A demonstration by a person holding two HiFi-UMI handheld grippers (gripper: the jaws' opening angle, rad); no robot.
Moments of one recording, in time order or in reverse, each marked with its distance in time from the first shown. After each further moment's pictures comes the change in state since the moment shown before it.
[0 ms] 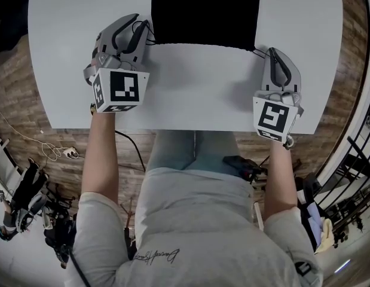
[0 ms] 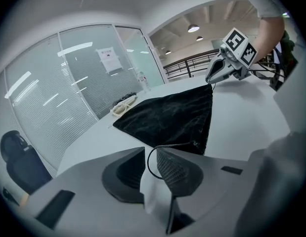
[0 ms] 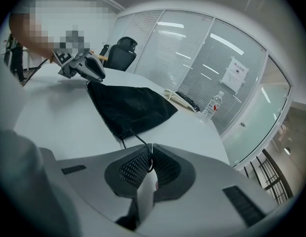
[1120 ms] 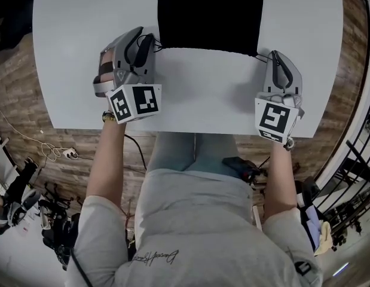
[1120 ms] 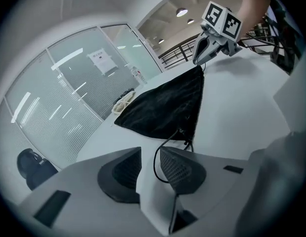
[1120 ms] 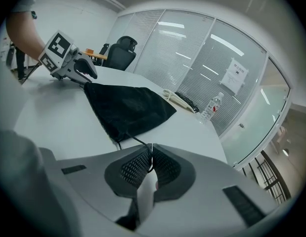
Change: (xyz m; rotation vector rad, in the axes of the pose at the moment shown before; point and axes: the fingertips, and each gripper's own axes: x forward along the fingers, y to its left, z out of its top) left arm -0.009 -0.018 -0.023 0.143 0.105 0.096; right arm 0.008 0.000 0.005 -0.010 0.008 -0.012
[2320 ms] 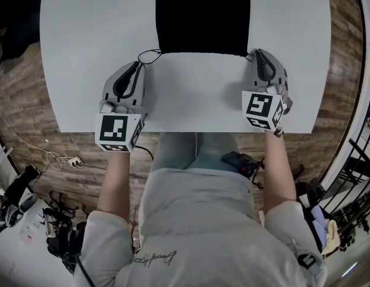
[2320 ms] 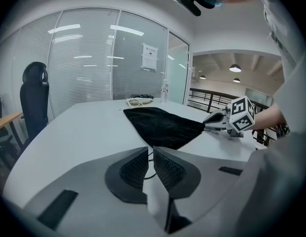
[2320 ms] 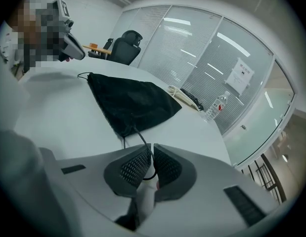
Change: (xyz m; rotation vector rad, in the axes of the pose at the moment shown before) left arm -0.068 -0.001 0.005 -0.737 -0.147 -0.150; right arm 0.016 0.015 -0.017 -0.039 0.039 0.018
